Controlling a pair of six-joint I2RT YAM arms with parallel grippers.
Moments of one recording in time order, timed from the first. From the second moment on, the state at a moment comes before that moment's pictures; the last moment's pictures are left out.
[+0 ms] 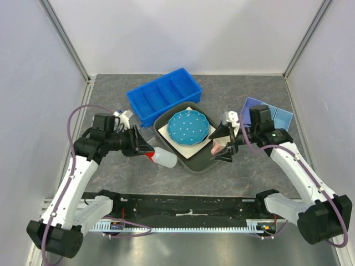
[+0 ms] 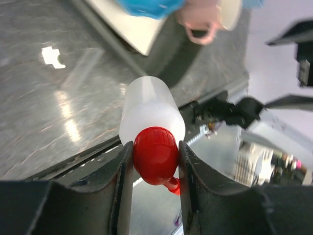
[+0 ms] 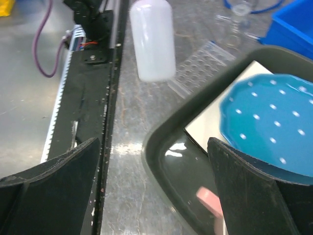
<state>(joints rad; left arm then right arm) -0.18 0.89 0.95 -0.92 0.58 -0.56 0.24 1.06 0.89 -0.56 -1.21 -0.59</state>
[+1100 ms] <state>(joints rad) -0.62 1.24 1.11 -0.50 0.60 -0.62 0.54 1.26 0.91 -0.35 -1.00 -0.35</state>
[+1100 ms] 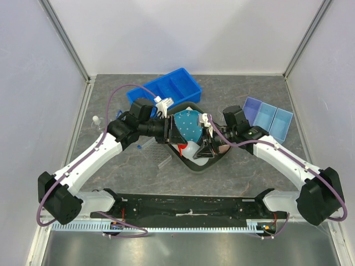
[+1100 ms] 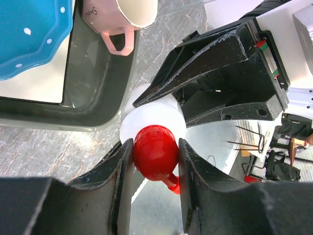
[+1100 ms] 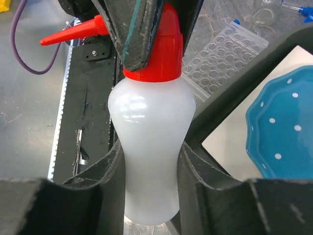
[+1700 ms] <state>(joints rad) -0.56 0.88 1.13 -0.60 0.07 -0.40 0.54 1.43 1.15 -0.48 -0.82 -0.35</state>
